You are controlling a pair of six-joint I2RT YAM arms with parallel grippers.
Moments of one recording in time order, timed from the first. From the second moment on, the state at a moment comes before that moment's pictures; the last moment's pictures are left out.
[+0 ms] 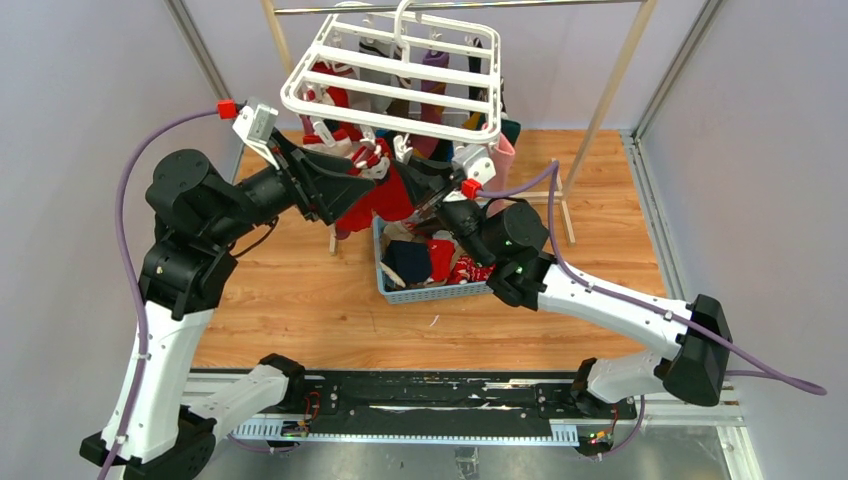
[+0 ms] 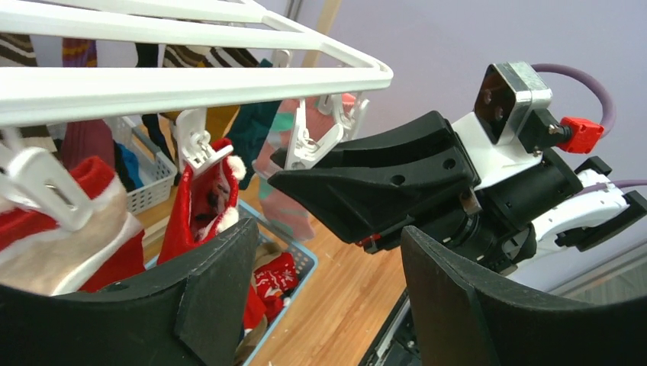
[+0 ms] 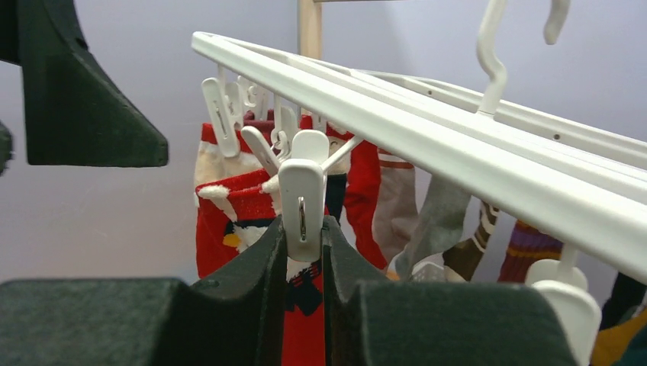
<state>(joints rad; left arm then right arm) -0.38 0.95 1.53 -0.50 0.54 -0.41 1.06 1.32 1.12 0.70 0.23 -0.17</state>
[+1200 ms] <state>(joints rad) -0.38 1.12 1.60 -0.41 0.53 -0.41 1.10 1.43 1.30 0.55 0.24 -0.05</state>
